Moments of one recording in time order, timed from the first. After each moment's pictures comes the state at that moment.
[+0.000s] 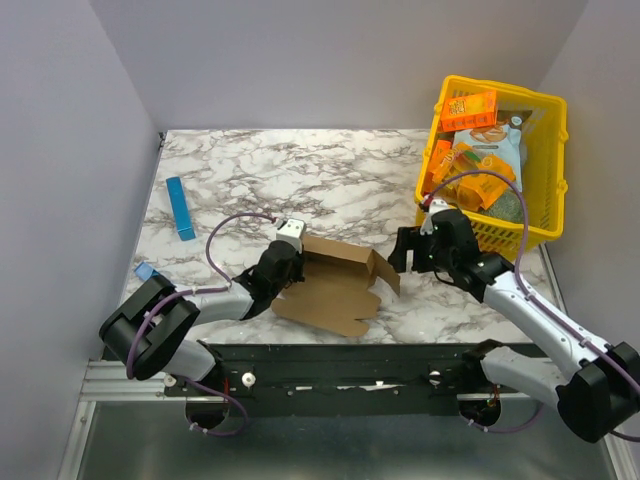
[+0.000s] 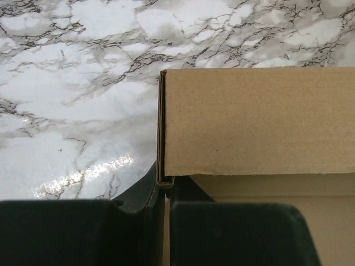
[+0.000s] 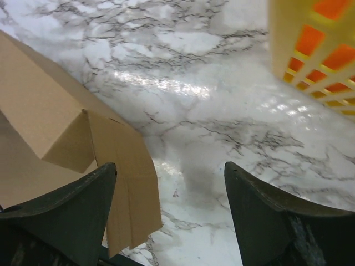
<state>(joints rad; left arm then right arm) -0.72 1.41 0.43 0.48 -0.25 -0.32 0.46 1.02 0.71 -0.41 -0.02 0.34</state>
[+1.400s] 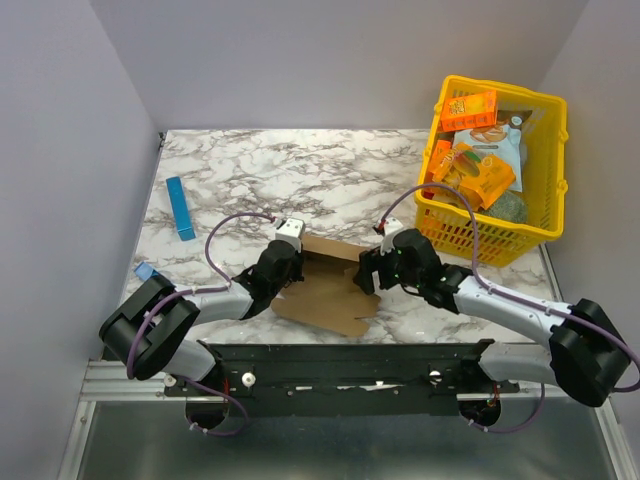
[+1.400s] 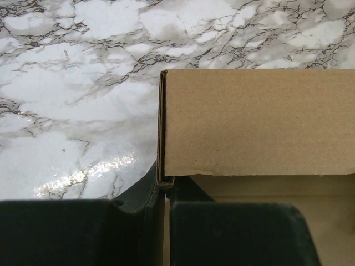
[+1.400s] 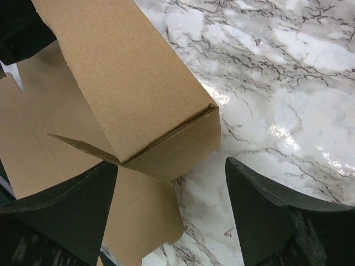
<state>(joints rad) -0.72 1.41 0.43 0.48 -0.25 -0.32 0.73 1.20 0.59 -0.02 -0.05 0.26</state>
